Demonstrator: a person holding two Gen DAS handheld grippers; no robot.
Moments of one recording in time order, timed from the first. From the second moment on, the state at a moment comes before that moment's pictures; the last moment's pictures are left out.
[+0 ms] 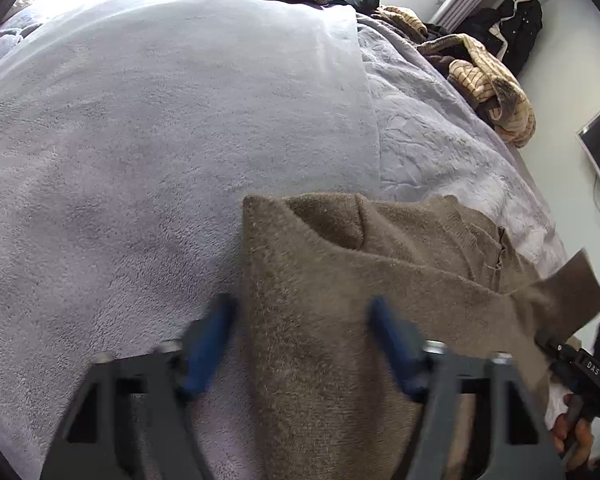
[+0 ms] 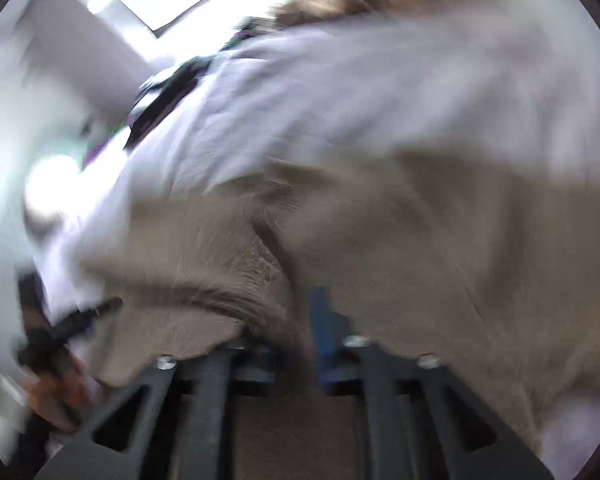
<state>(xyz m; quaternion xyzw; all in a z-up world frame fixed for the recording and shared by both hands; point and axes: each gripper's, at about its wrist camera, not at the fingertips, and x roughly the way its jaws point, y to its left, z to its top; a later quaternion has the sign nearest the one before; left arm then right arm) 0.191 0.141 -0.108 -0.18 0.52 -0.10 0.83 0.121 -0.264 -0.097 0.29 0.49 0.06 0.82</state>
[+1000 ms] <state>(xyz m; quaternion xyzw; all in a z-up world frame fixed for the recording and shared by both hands) 0.145 0.154 -0.057 -0.12 0.48 -0.09 0.87 0.123 -0.281 -0.100 0.36 0.48 0.02 0.80</state>
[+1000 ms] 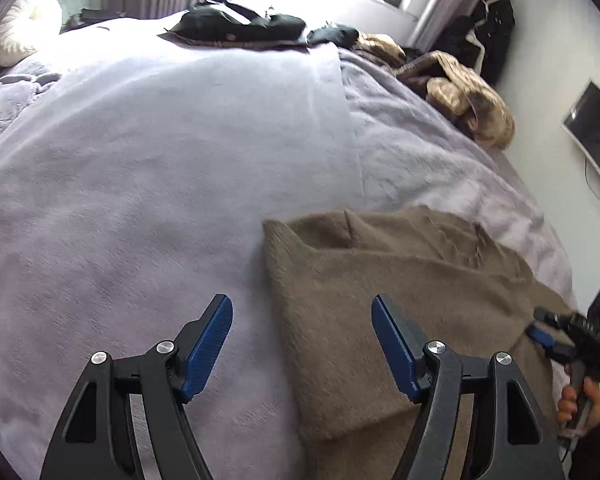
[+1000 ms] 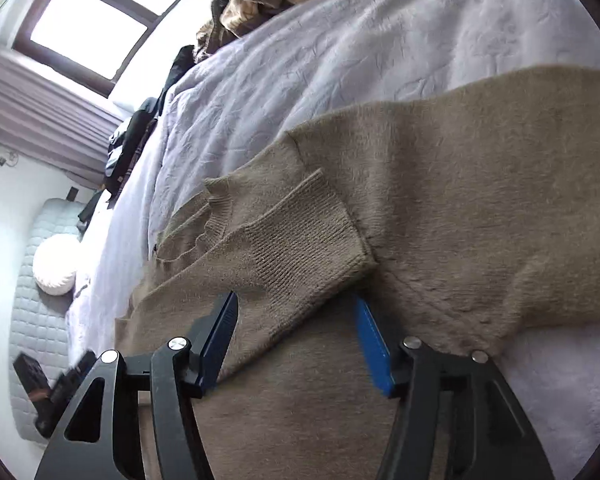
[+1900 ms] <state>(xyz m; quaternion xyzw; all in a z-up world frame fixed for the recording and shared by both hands) 0.093 0.118 -0.074 -0.04 0.49 -0.04 0.87 0.058 -0.318 -0.095 0.34 0.48 -0.02 0.81</state>
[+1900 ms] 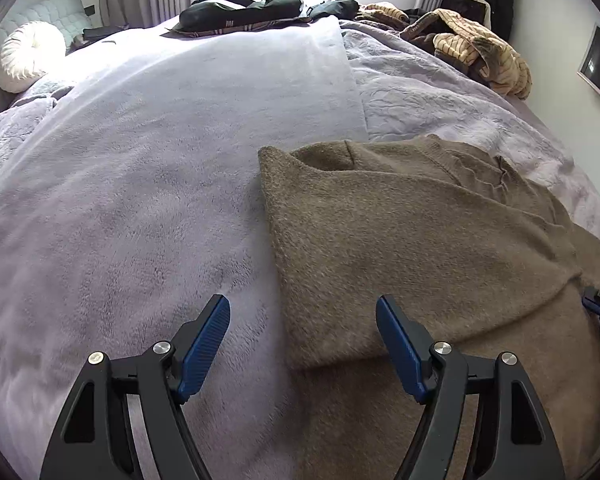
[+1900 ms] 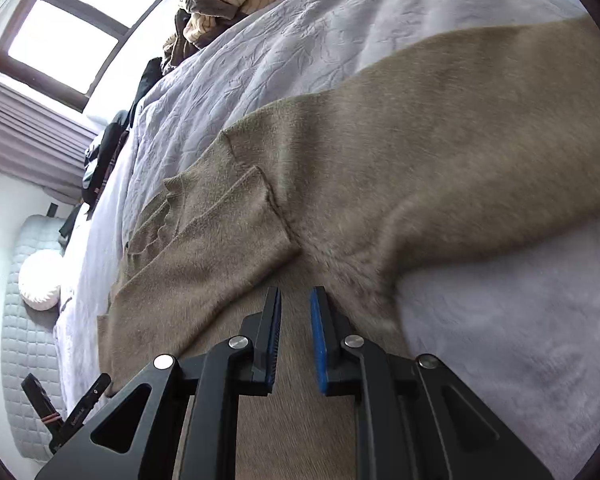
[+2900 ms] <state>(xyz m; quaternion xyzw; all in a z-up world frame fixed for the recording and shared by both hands) -0.002 -0.051 -0.054 -0.03 0.52 -0.16 0.84 -0.071 -0.417 -0.071 0.42 0.41 -0.03 0.81</state>
